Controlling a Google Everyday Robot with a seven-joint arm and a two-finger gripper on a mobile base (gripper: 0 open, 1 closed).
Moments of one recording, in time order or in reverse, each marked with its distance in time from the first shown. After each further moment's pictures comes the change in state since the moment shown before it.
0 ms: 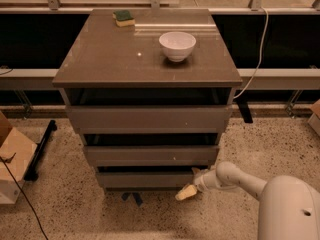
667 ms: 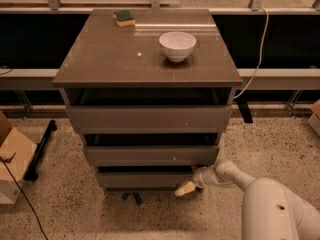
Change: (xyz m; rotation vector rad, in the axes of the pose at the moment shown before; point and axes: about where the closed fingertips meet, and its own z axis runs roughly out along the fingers) arm 0.008 -0.028 0.033 -0.039 -0.018 0.044
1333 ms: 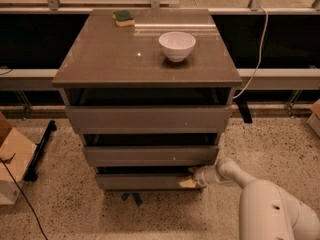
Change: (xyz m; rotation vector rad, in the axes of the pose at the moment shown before) arm 0.008 -0.007 0.004 -0.018 0.003 0.027
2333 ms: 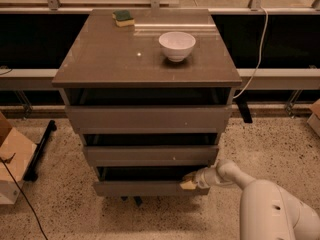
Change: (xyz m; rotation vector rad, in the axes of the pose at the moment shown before) arm 0.000 0.002 -0.001 -0.001 0.002 0.000
